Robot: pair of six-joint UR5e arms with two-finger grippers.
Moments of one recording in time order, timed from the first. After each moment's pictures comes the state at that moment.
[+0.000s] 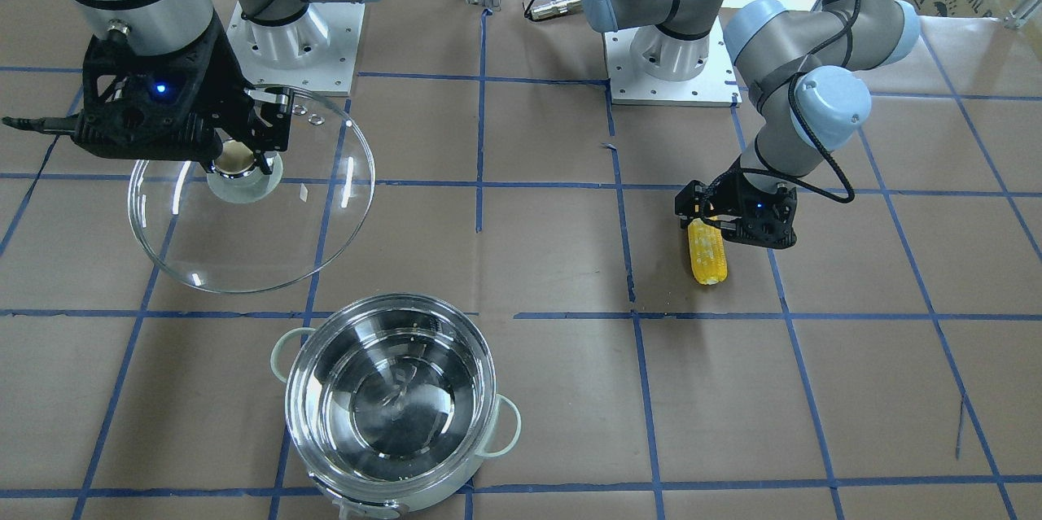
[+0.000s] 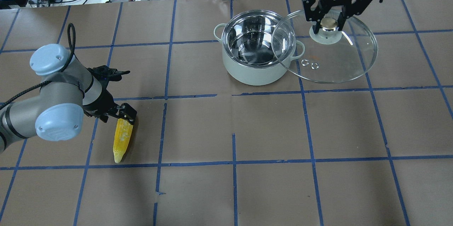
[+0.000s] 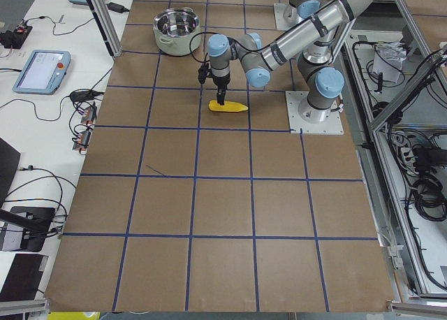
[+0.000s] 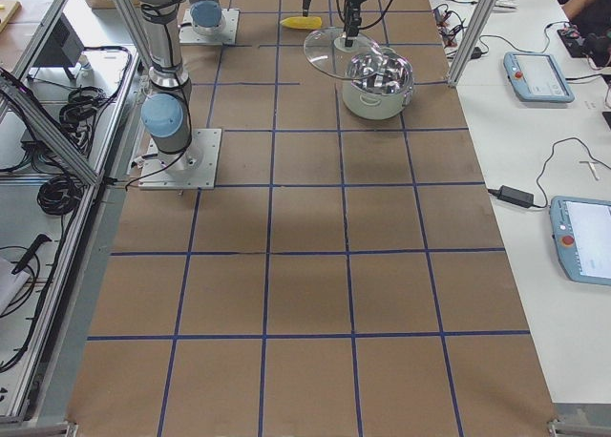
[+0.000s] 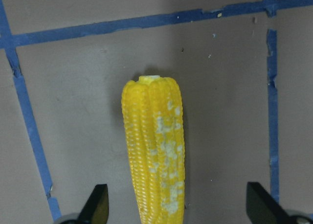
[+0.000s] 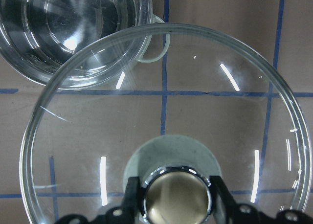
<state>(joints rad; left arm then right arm) -1.30 -1.68 -2.17 -0.95 1.56 0.41 1.63 -1.44 1.36 -1.45 -1.63 0.03</state>
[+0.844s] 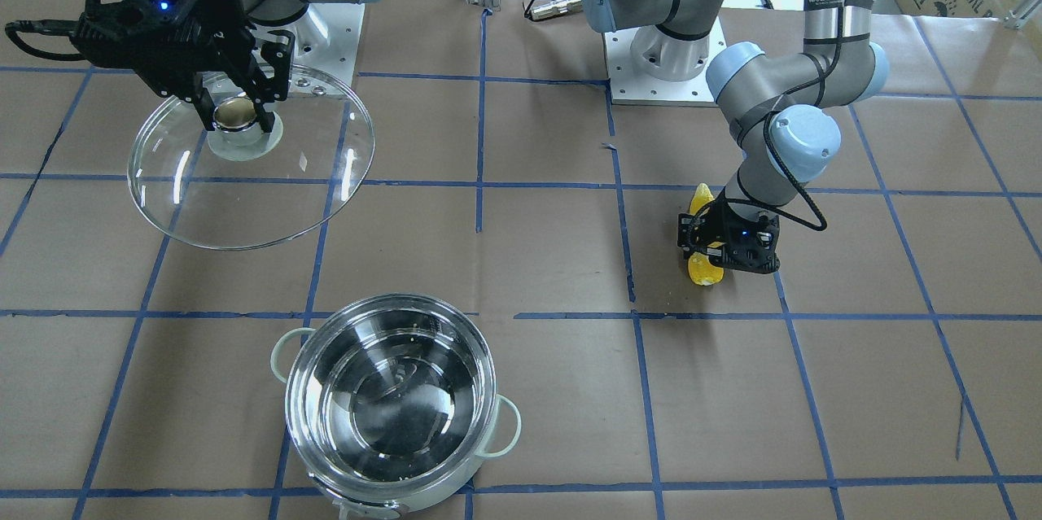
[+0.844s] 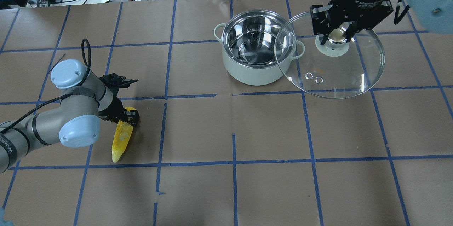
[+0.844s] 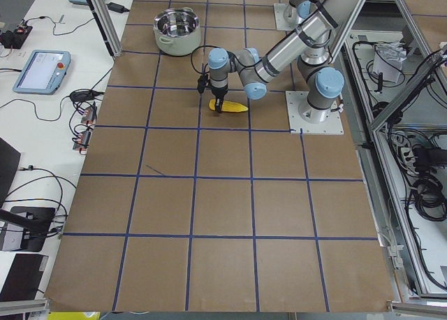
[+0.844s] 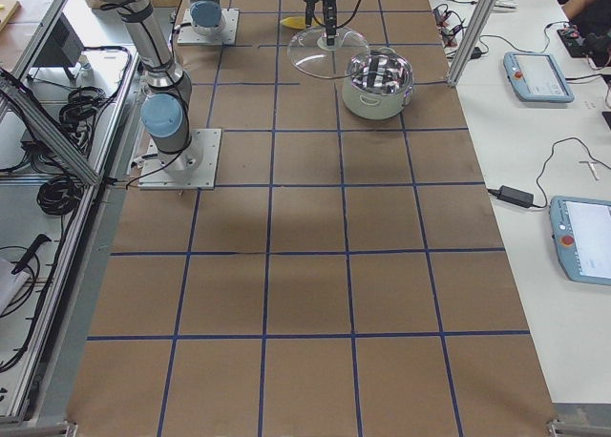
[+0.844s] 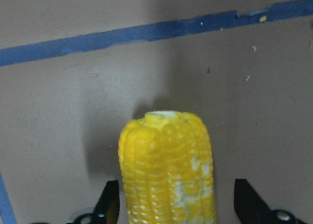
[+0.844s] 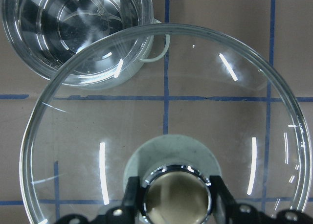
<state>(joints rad) -1.31 -1.79 -2.21 -0.75 1.56 0.41 1.62 -1.60 1.50 -1.58 -1.61 0.03</state>
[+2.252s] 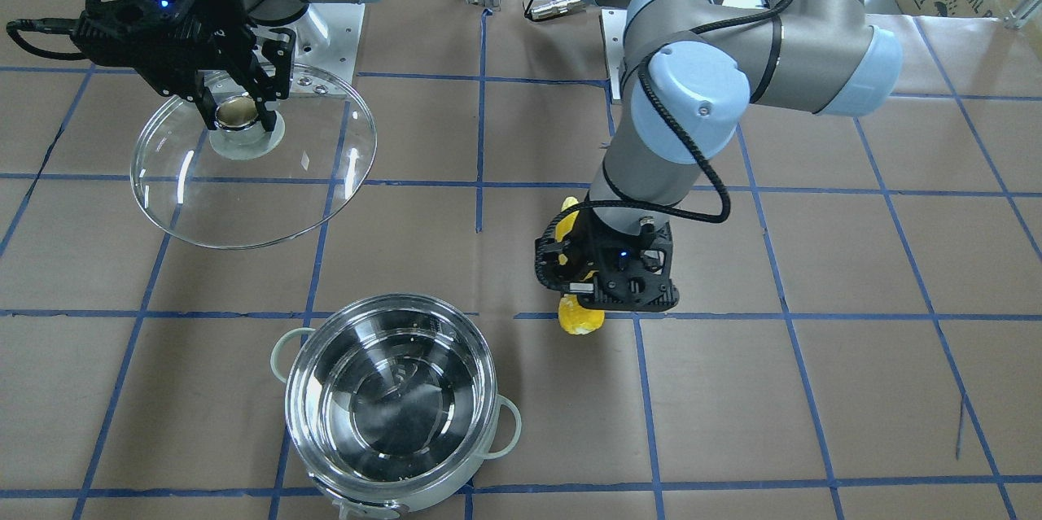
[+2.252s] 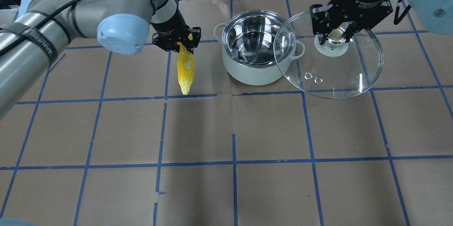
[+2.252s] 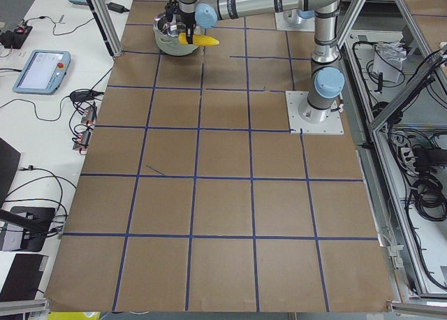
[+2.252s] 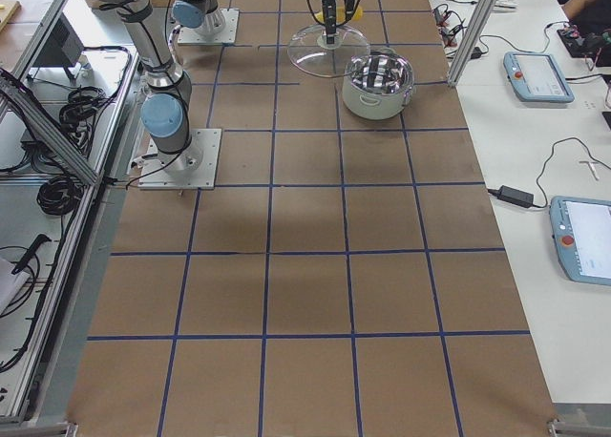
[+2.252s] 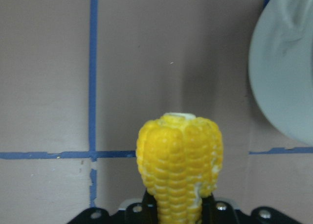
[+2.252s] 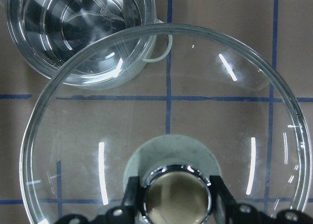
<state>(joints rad) -1.75 -1.93 -1.46 -1.25 1.47 -0.18 1.62 -1.60 1.51 -1.58 -1.60 0.02</state>
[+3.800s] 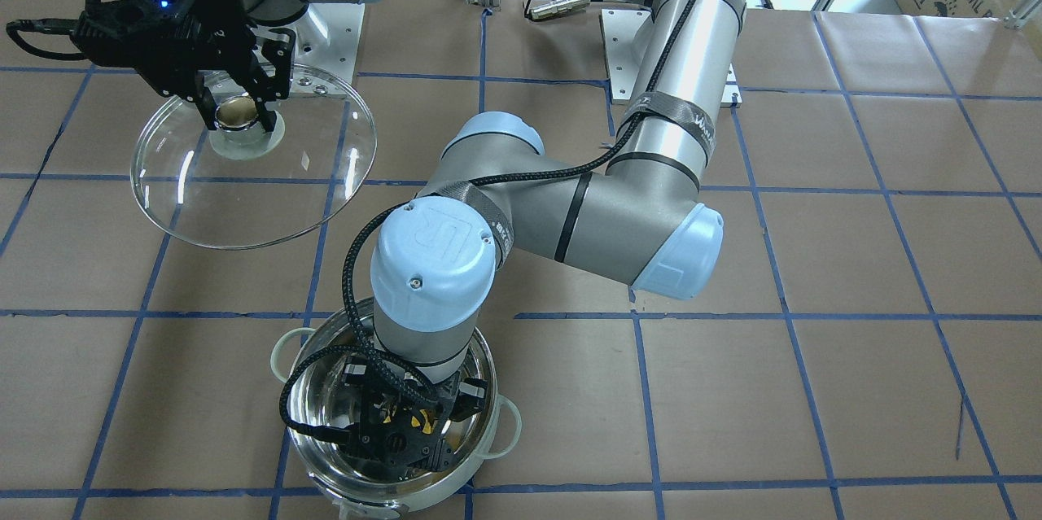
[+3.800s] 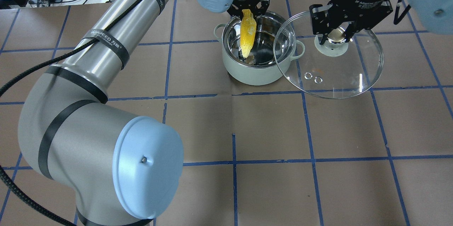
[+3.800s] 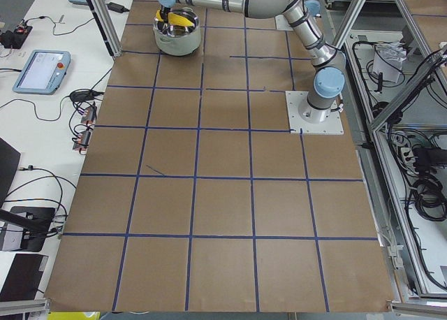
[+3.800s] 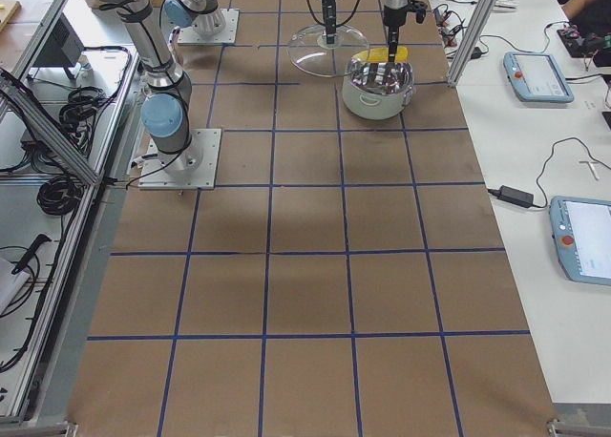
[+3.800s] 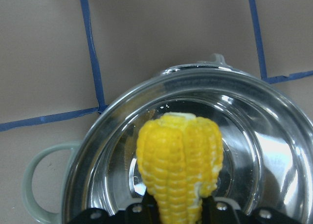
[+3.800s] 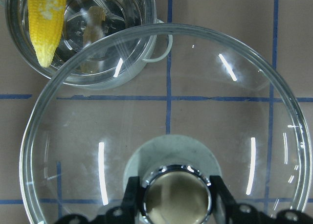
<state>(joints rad) -1.92 -2.38 -0.85 -1.32 1.47 -0.21 1.62 -1.60 1.51 -1.58 -1.60 0.02</state>
